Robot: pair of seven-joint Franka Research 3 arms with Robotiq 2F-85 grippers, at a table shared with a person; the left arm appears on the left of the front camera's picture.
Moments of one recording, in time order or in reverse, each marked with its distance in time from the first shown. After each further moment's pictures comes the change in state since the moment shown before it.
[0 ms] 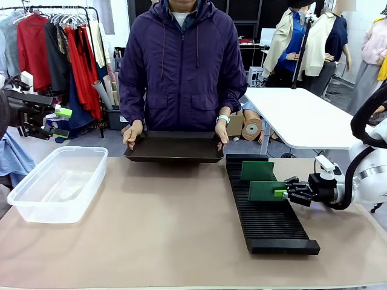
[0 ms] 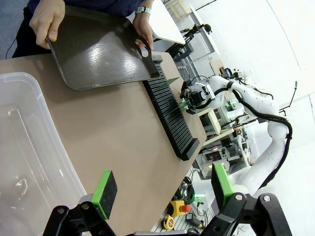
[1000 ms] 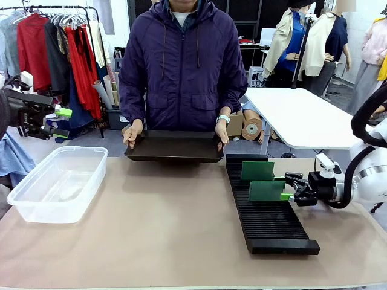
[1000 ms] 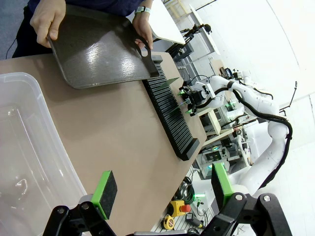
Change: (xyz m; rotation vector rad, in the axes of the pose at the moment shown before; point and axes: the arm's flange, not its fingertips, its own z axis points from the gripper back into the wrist) left arm 0.000 0.000 0.000 0.000 0.000 0.000; right arm 0.003 -0.003 -0.001 -0.022 -0.018 0.007
